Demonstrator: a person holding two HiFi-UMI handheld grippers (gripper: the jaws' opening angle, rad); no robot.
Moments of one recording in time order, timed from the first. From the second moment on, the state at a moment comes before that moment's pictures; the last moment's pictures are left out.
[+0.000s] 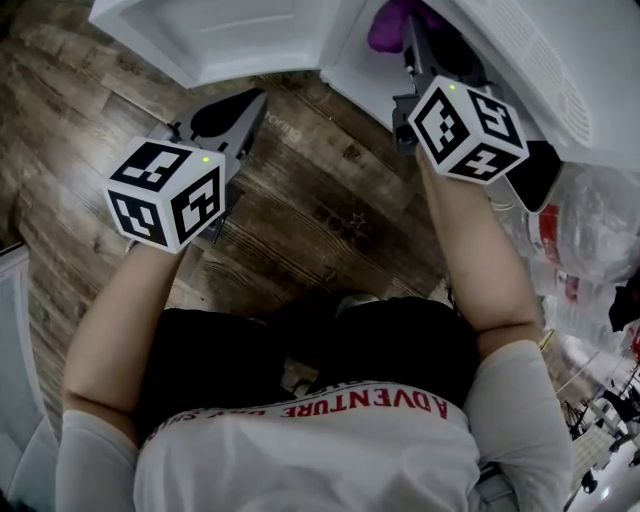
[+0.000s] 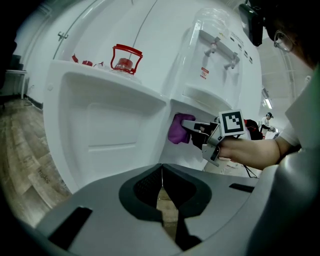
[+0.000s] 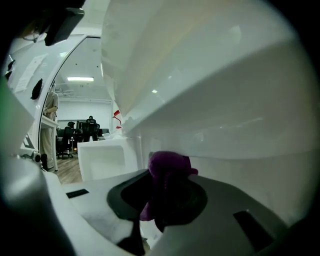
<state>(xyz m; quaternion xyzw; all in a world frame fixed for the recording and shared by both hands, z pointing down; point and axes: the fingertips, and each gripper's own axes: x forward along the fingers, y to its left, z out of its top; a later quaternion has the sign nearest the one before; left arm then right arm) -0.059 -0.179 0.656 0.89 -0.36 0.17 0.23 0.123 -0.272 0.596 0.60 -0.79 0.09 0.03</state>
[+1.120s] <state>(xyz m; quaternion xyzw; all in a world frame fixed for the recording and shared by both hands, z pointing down) -0.047 -0.141 0.514 0.89 -0.33 0.16 0.29 0.039 -0.144 0.518 0.41 -0.88 0.18 0.18</state>
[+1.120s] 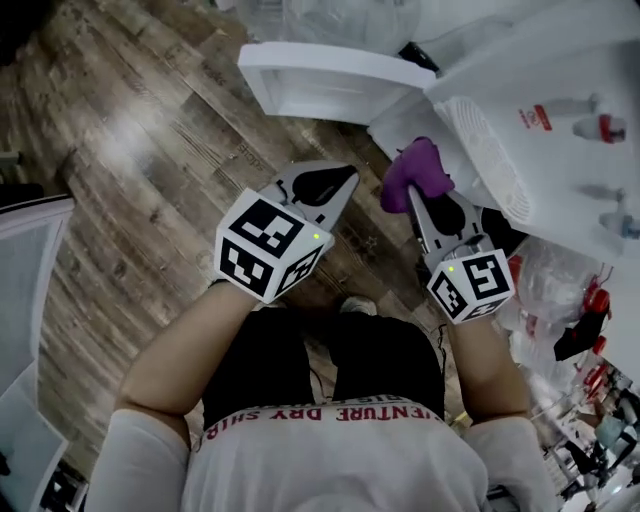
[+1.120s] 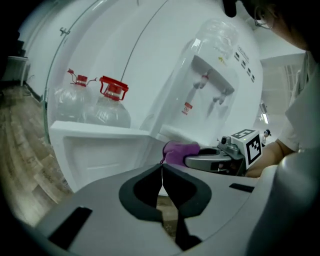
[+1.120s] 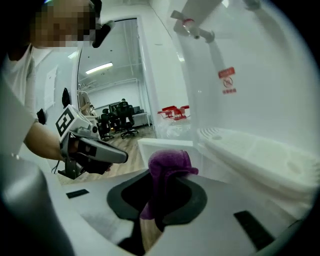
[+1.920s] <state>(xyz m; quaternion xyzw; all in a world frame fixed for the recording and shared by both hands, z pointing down) -0.096 -0.046 0.081 0.91 -0.30 0.09 0.28 -0.013 -0.039 0.066 0.40 -0.90 0.18 0.07</state>
